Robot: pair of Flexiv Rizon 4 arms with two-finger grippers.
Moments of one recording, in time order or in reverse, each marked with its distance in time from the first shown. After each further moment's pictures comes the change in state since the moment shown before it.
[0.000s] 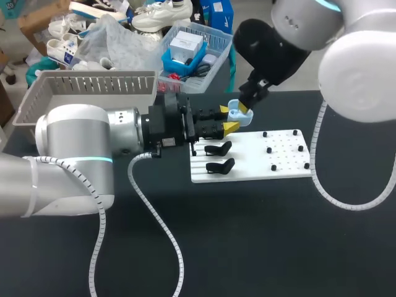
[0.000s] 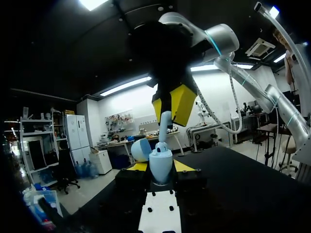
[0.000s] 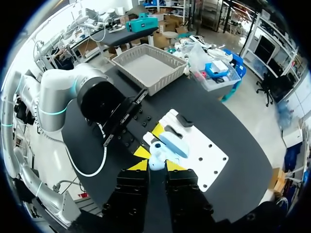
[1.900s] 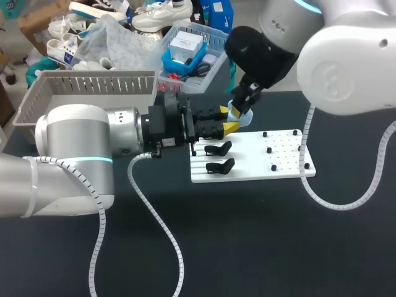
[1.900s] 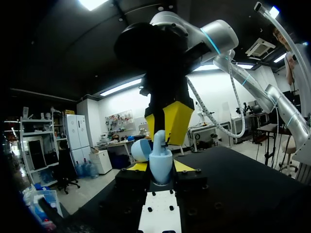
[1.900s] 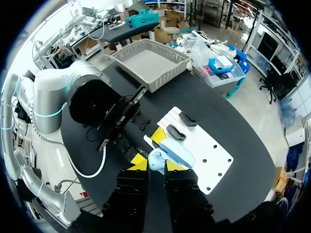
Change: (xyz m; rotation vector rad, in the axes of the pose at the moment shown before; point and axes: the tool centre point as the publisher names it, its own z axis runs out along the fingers) left arm 0.001 0.000 0.000 -0.001 0.001 -0.001; right arm -0.005 0.000 0.022 -0.026 0.040 0.006
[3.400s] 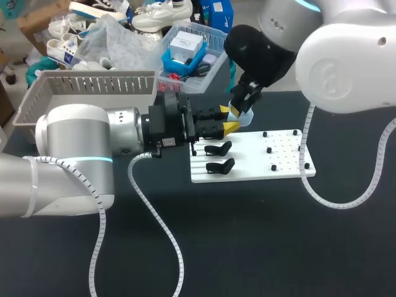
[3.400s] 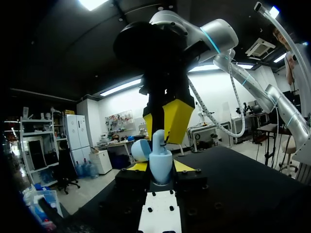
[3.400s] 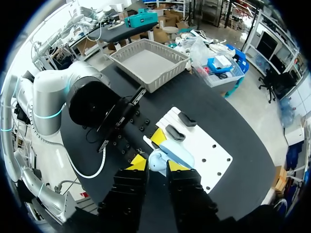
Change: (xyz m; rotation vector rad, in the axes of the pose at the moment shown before) left arm -0.001 0.000 0.000 0.000 -0.001 0.000; right arm -0.002 0.000 -0.002 0.007 0.003 0.007
